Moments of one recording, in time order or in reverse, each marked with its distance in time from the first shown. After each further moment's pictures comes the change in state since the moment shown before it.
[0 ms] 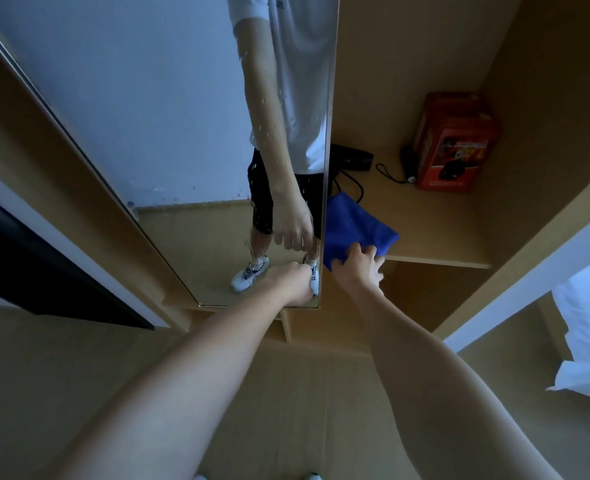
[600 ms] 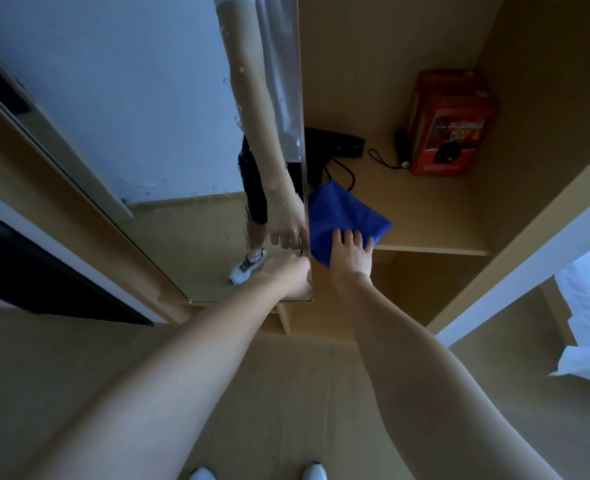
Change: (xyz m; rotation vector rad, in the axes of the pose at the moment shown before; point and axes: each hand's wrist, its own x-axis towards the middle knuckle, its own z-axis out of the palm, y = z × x) left_hand 0.019 0.018 0.004 0.092 -0.006 0.034; right_hand 0.028 0.017 0.023 -0.437 0.069 -0.245
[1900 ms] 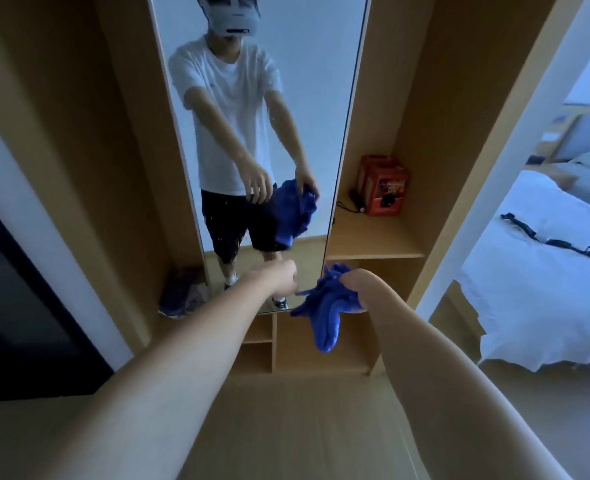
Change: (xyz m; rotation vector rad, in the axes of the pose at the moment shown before) left_hand -0.211 -0.105 -0.024 -0.106 0.163 0.115; right_hand -0.191 -0.079 -0.101 1.088 -0.401 0.634
